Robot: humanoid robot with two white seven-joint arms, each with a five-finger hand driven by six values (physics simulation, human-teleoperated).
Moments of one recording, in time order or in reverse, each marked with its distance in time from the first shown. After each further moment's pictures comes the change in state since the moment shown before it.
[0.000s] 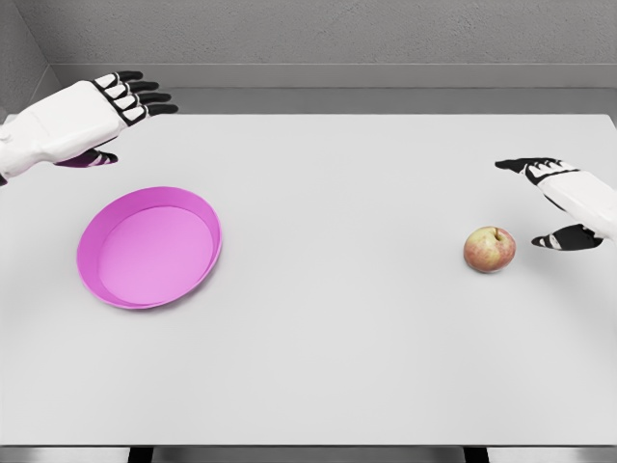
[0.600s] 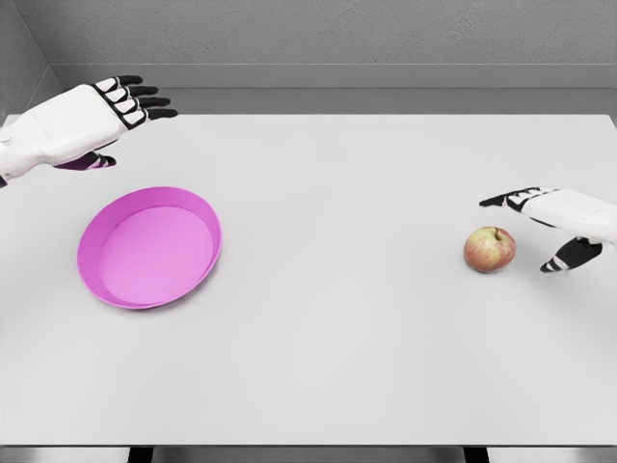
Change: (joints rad) left arm 0.002 0.001 0.000 0.004 -0.007 0.000 -0.019; right arm -0.126 -0.007 -0.005 -0.010 -0.009 0.001 0.464
